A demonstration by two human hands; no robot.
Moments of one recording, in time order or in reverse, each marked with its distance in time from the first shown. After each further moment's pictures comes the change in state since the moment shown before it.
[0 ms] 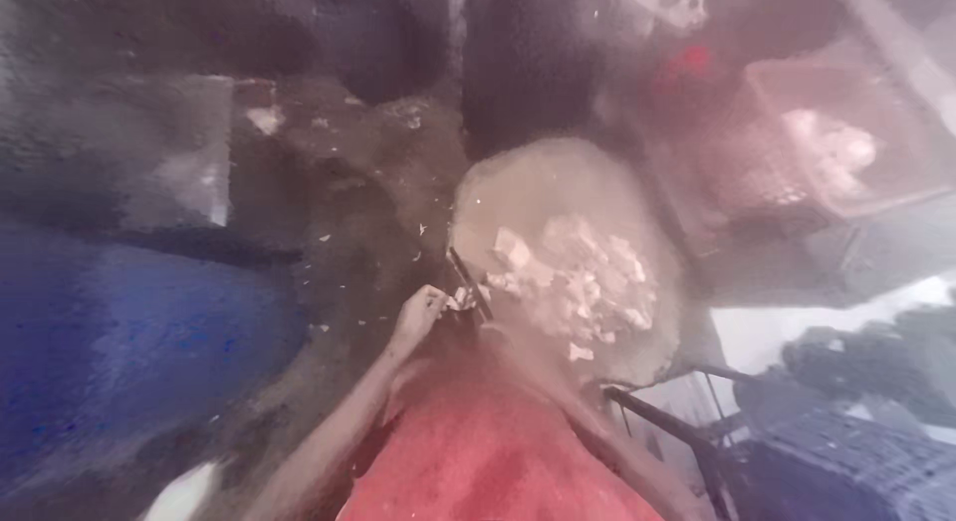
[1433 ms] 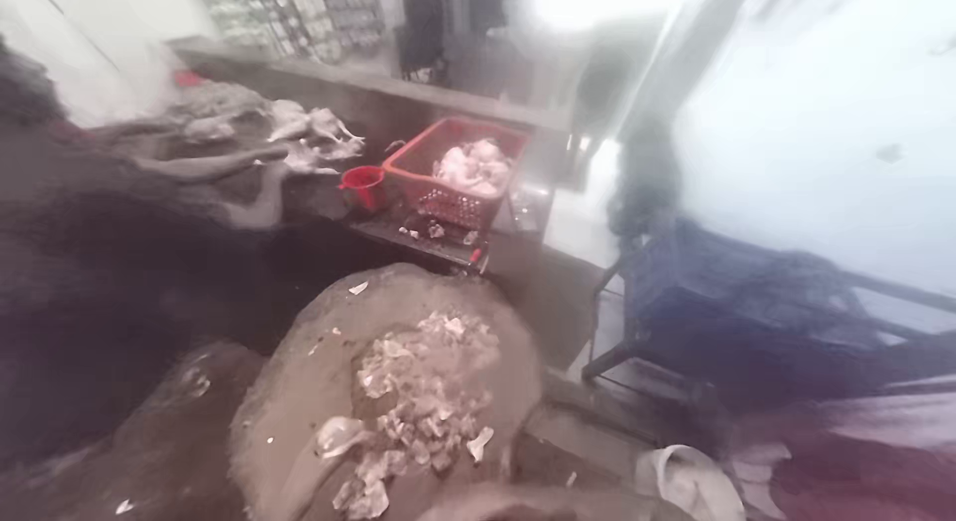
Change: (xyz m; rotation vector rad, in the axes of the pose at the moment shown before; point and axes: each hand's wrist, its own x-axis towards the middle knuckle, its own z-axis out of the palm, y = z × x) left_hand 0.089 0.196 0.064 0.575 -0.439 0.420; right_hand -0.067 0.036 -0.033 0.164 0.050 0.034
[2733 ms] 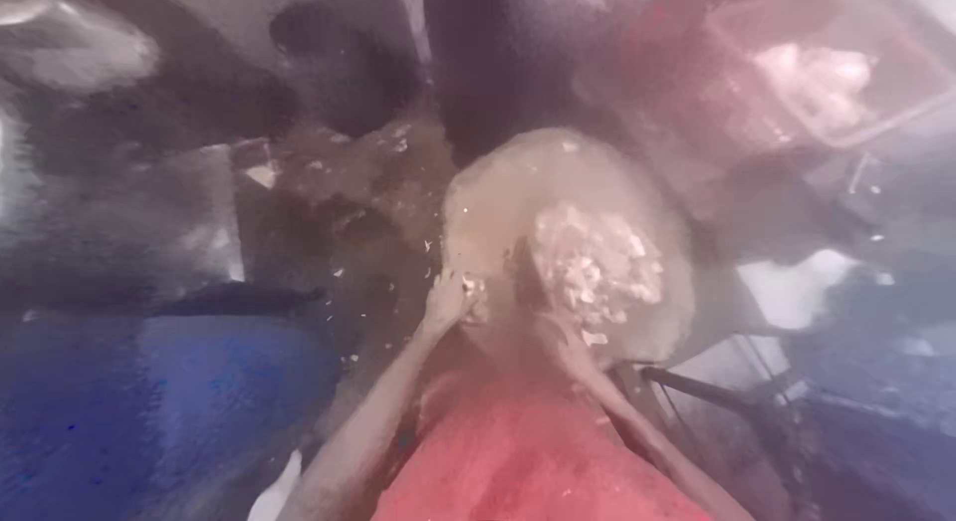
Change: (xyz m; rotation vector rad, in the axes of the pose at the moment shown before) left_hand -0.093 -0.088 0.055 0.021 0.231 -0.375; right_hand 0.013 0.022 0.008 -0.067 0.351 0.093
